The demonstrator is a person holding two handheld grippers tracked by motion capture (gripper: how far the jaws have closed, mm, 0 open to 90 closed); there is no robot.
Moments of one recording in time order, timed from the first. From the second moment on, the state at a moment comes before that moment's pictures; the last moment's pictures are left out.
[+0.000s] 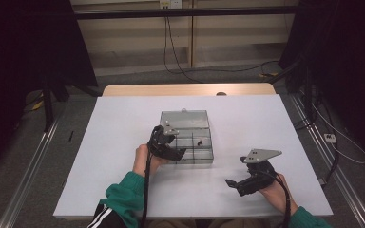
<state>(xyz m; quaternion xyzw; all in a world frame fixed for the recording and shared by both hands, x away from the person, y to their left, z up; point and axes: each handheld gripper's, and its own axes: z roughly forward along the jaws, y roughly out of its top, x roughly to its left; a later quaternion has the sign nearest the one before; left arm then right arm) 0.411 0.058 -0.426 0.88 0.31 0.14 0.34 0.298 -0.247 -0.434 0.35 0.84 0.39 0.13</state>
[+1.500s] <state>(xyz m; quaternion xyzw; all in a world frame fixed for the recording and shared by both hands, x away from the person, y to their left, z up) 0.415 0.054 -0.439 0.89 0.31 0.14 0.31 0.333 -0.245 -0.433 0.38 0.83 0.38 0.13</state>
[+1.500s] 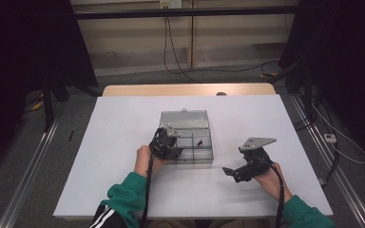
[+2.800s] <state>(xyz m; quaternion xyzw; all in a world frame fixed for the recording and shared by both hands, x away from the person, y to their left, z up) 0.415 0.054 -0.439 0.89 0.31 0.14 0.31 0.426 -0.241 -0.443 0.44 0.80 0.37 0.15</state>
